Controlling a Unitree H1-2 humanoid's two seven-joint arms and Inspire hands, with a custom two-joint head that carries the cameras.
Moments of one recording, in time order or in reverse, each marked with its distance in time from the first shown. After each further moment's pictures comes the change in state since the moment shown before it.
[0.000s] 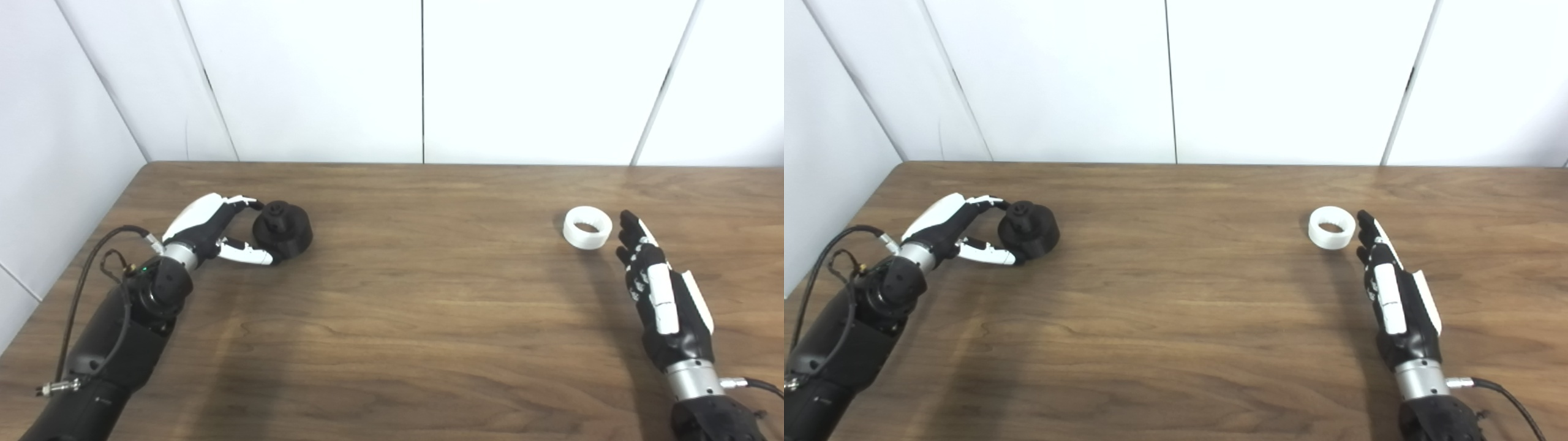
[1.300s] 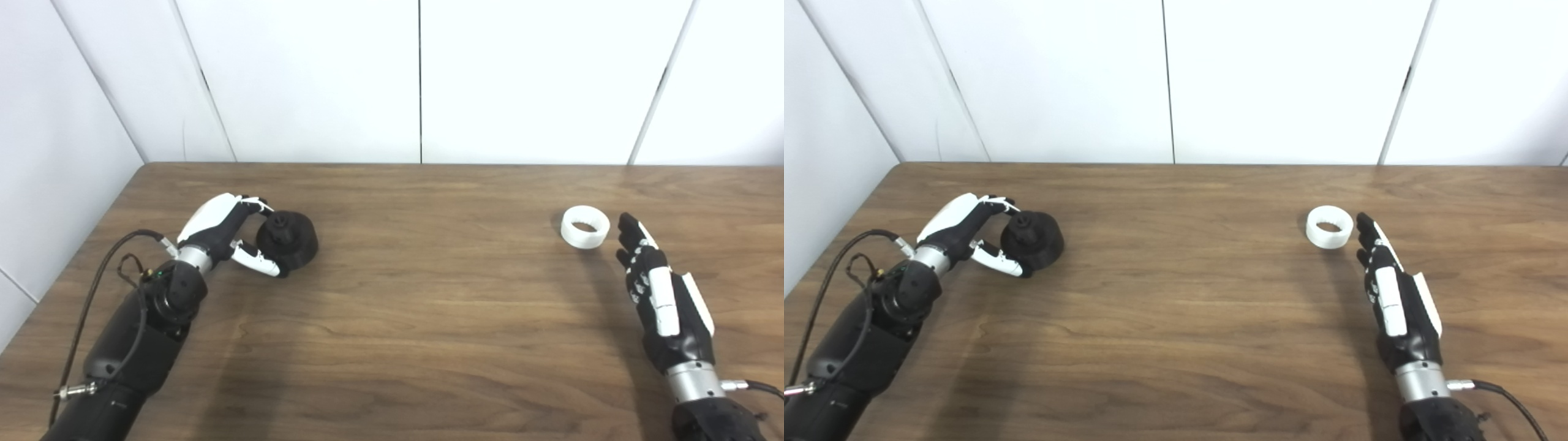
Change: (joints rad) left arm -0.002 -0.045 -0.009 0.009 0.008 -0.057 0.062; right arm 0.011 -0.001 -0.004 -0.013 0.002 0.015 -0.001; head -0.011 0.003
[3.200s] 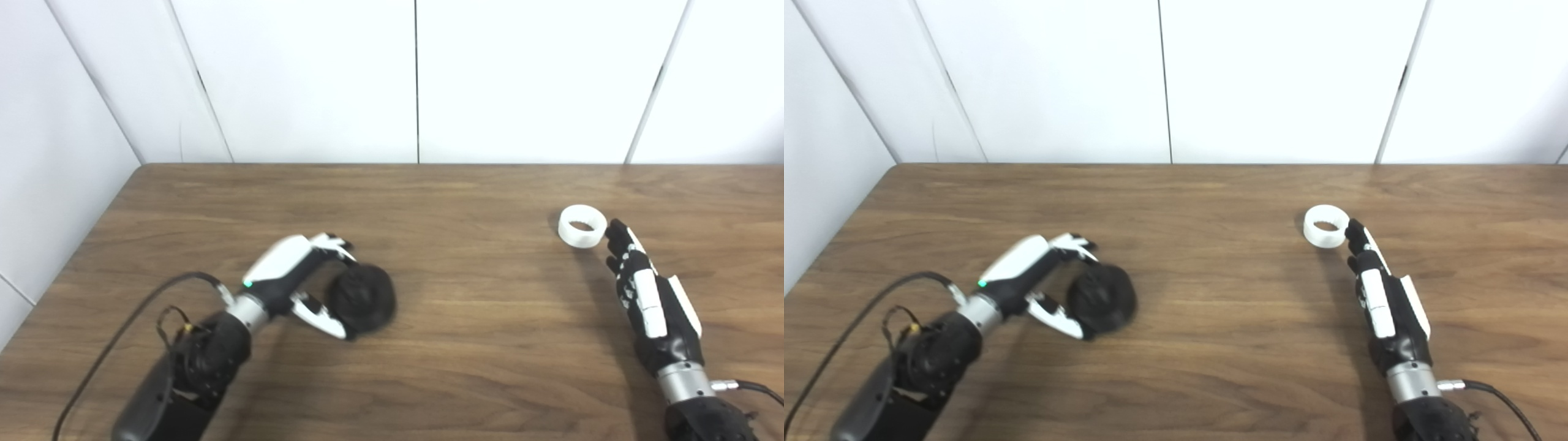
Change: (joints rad) left arm 0.192 -0.110 -0.096 -0.364 -0.010 -0.050 -0.125; right arm 0.004 0.010 0.022 -0.015 -0.043 0.058 -0.001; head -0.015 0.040
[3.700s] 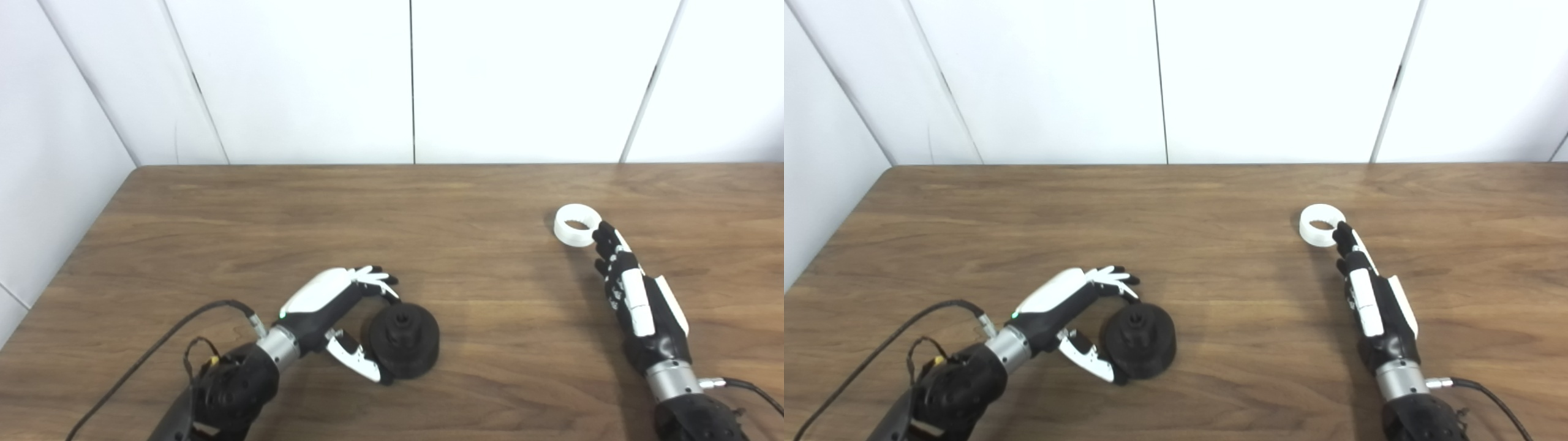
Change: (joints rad) left arm 0.079 -0.052 -0.071 -0.138 0.019 -0.012 -0.067; right arm 0.002 0.018 0.008 -0.011 -0.006 0.039 0.000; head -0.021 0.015
